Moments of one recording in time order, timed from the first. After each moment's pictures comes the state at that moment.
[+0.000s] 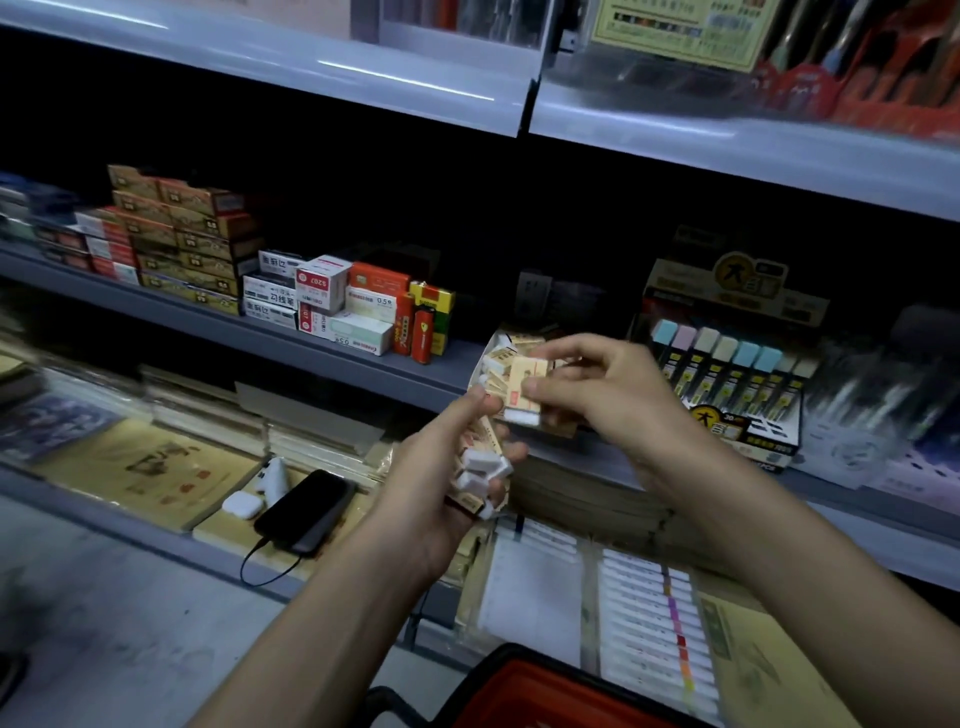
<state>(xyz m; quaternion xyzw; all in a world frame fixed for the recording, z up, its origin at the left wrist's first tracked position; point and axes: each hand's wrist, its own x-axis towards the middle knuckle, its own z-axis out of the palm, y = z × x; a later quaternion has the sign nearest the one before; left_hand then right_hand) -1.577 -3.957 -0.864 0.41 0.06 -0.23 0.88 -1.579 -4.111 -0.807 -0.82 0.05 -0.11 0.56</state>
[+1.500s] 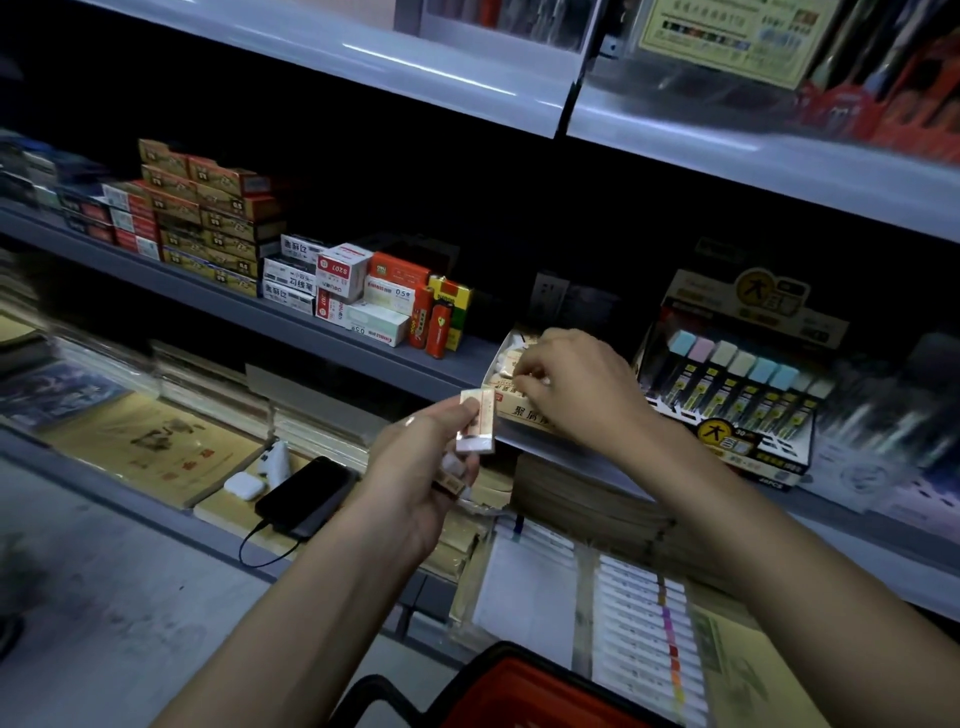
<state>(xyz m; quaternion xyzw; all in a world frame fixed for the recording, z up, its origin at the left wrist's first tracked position) -1.560 -3.942 -0.882 0.41 0.12 -0.18 0.88 -1.515 -4.113 -0.830 -0.97 -0.10 -0.20 -0.01</state>
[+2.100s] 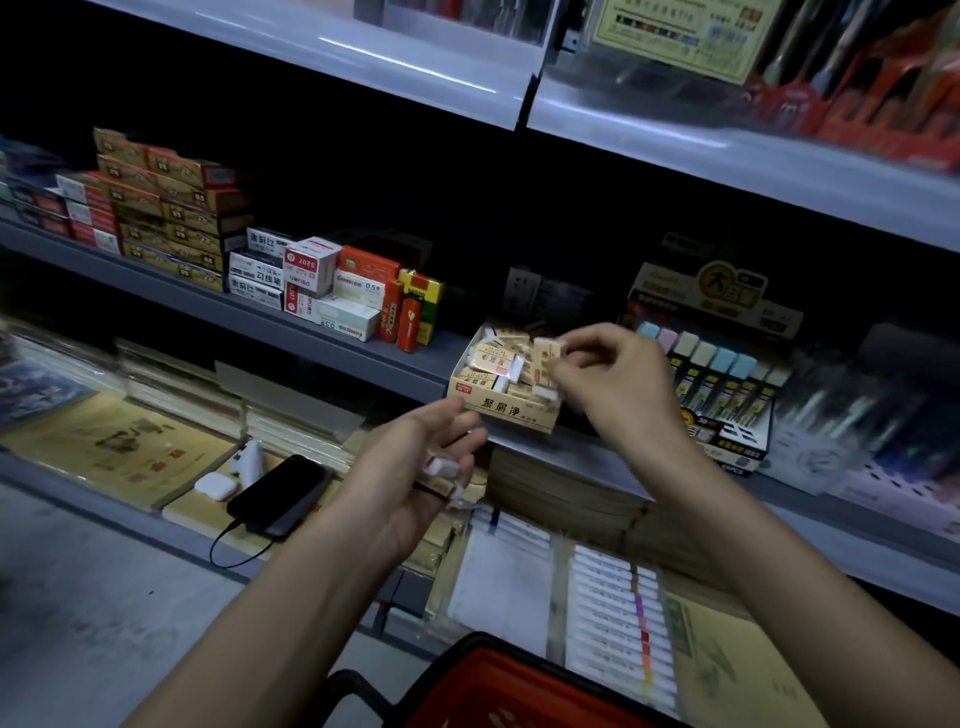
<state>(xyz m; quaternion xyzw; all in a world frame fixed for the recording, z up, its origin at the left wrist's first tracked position) -1.565 -3.957 -0.879 0.39 0.12 -0.22 0.89 -1.569 -4.136 -0.819 -0.87 0.07 -0.25 0.43</state>
